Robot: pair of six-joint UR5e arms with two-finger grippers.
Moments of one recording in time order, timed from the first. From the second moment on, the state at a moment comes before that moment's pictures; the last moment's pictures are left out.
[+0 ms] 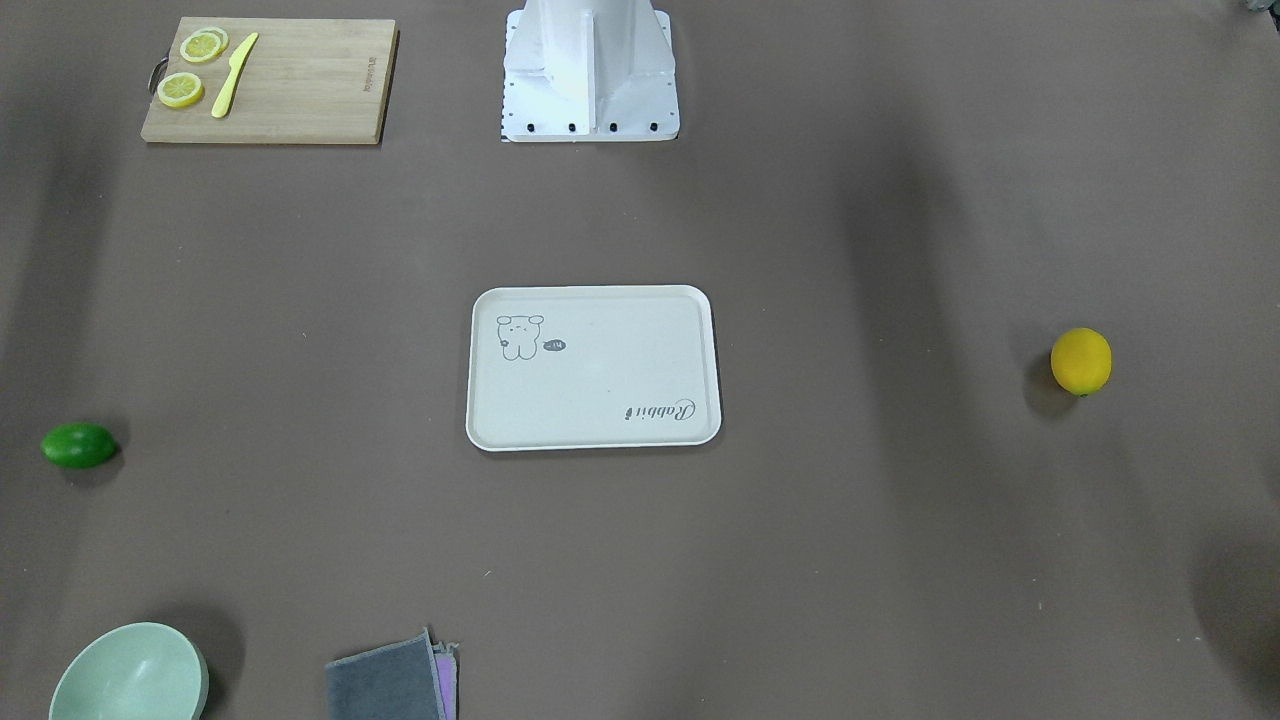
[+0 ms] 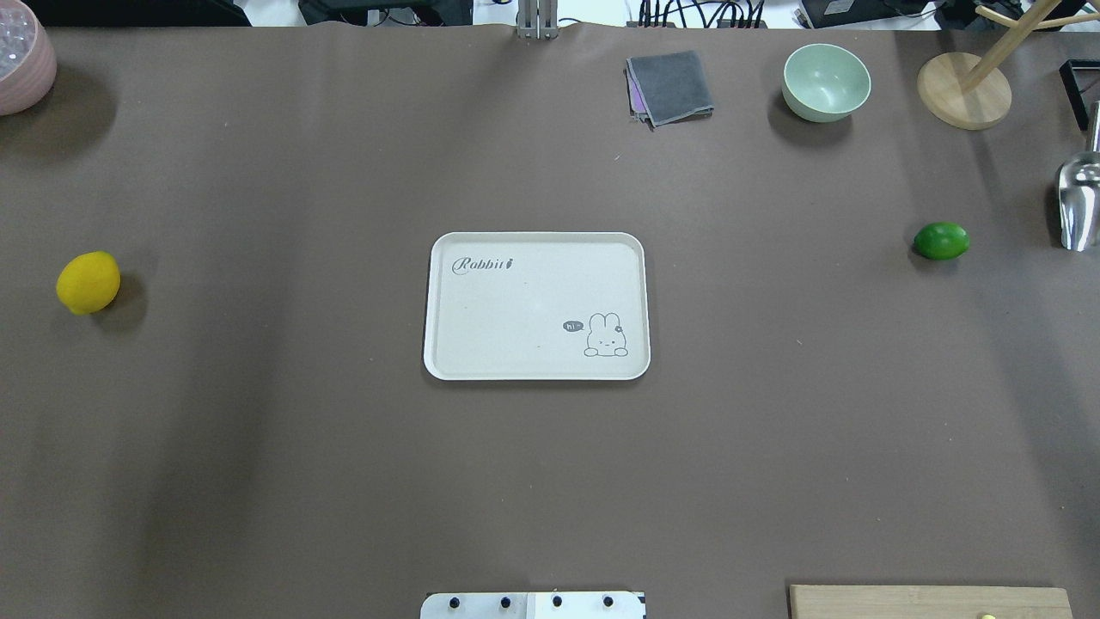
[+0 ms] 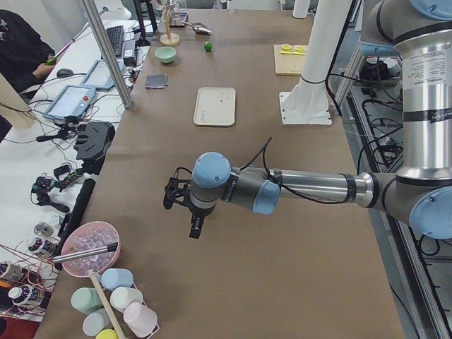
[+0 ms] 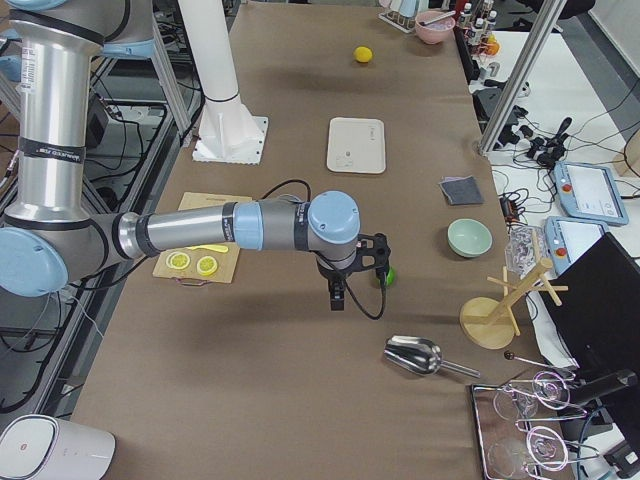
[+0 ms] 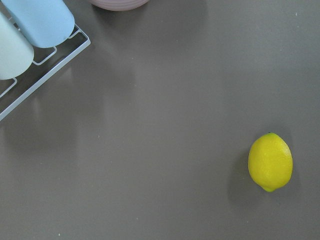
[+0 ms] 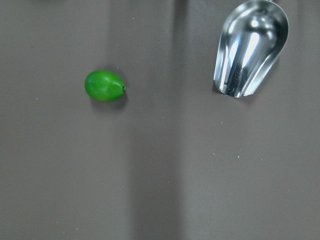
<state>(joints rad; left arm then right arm) -1.59 -1.47 -1.74 -1.85 -2.40 -0.14 1.61 -1.70 1.89 -1.71 2.49 -0.06</state>
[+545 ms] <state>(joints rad) -1.58 -1.54 -1.67 -1.92 -2.36 -0.14 1.54 -1.66 1.76 -1.47 2.52 -0.04</state>
